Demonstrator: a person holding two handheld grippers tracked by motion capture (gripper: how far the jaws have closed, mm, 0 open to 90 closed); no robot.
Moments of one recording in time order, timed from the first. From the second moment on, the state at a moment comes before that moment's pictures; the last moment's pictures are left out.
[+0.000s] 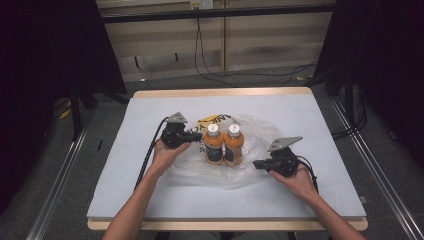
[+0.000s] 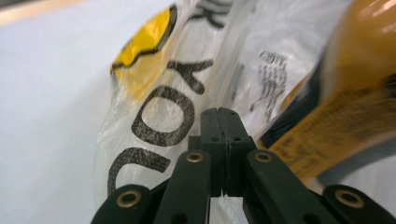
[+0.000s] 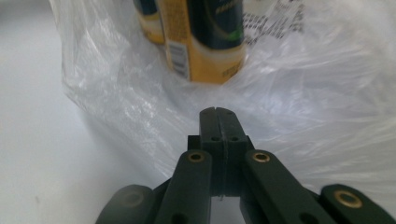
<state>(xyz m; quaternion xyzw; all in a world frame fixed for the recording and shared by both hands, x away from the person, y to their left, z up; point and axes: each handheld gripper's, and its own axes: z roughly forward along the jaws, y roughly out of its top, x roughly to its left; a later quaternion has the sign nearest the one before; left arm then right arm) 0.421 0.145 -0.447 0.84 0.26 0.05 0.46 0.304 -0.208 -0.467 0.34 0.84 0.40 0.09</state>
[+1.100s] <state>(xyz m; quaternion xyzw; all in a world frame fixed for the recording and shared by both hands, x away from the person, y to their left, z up) 0.301 0.214 -0.422 0.81 0.25 0.09 0.52 0.231 -0.275 -0.435 0.41 0.76 0.49 0.16</state>
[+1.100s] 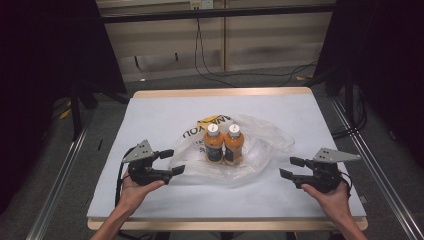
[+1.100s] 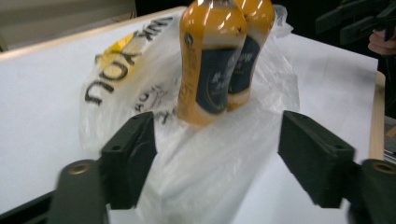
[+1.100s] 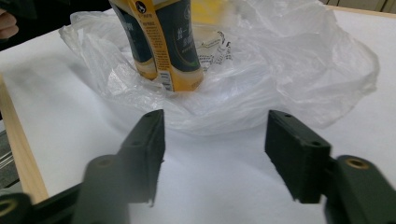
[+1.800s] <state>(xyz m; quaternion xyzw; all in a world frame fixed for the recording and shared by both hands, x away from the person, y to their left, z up) 0.254 0.257 -0.448 0.79 0.30 0.13 0.52 0.202 -0.301 -0.443 0.47 0.70 0.49 0.22</state>
